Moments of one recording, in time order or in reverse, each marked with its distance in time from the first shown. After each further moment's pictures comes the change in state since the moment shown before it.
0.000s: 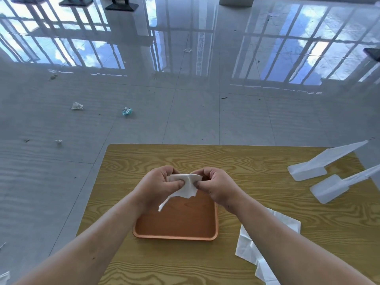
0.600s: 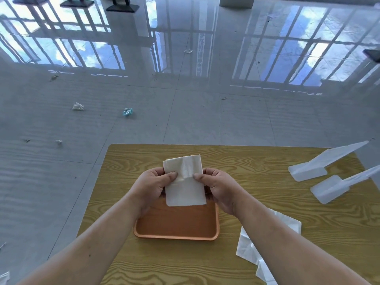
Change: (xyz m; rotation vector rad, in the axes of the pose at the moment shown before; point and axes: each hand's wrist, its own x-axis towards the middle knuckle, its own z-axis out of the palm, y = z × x) left_hand -0.005 -0.005 -0.004 -0.580 0.022 -0.230; right_hand -0.003 -0.002 0.004 0.346 -0.058 0.159
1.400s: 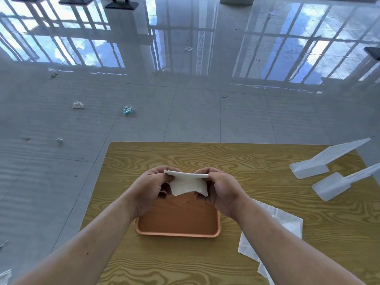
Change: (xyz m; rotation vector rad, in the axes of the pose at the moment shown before) left_hand -0.008 0.002 -0.007 0.111 -0.074 0.011; right_hand -0.002 0.010 0.004 0.190 0.017 0.003
